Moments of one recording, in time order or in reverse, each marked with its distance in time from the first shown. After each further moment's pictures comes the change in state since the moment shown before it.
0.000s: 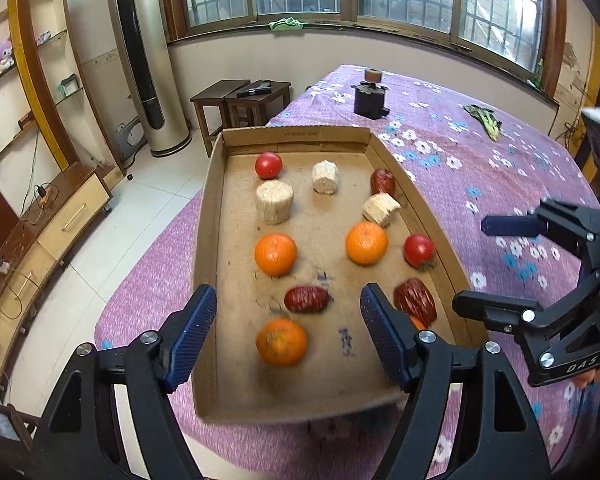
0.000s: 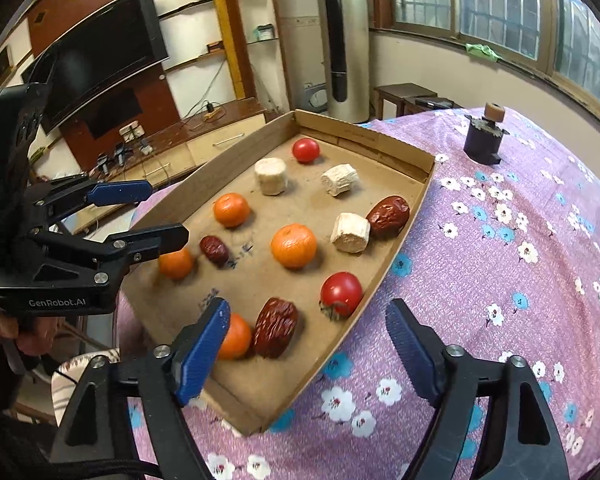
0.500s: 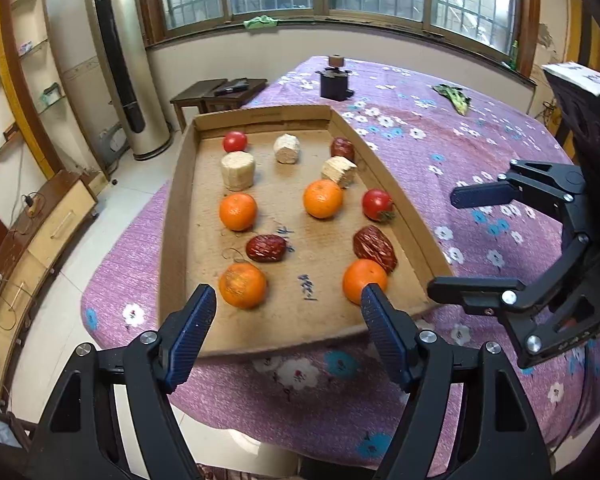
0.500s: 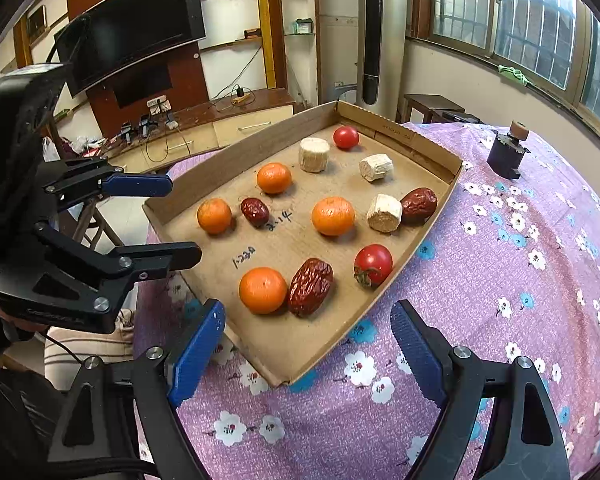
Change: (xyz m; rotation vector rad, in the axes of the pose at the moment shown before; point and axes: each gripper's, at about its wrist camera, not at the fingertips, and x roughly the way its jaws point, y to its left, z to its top) left arm -0.018 -0.021 -0.032 0.064 0.010 -0.060; right arm -0.009 0.019 -0.024 -0.116 0.024 0.026
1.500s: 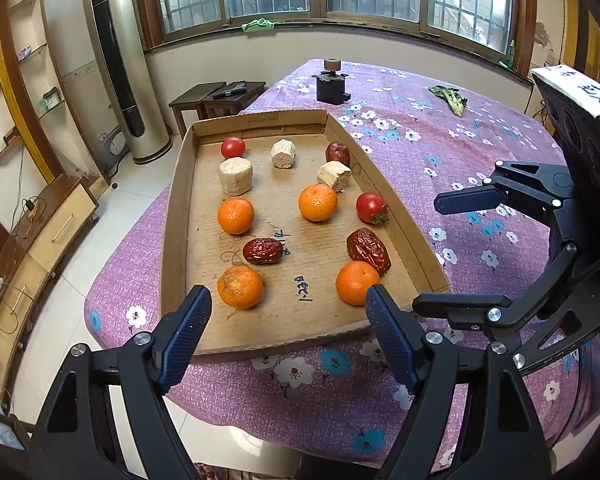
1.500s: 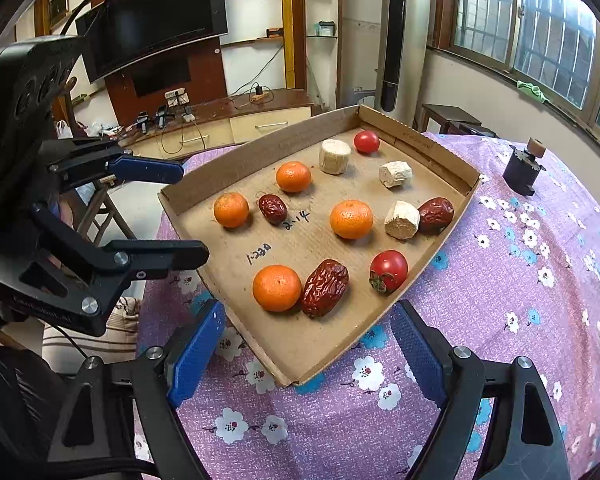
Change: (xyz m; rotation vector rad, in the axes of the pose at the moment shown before) left arm -0.008 0.000 0.001 0.006 -0.011 0.010; right arm 0.000 0.009 -0.002 -0.077 -0.016 0.035
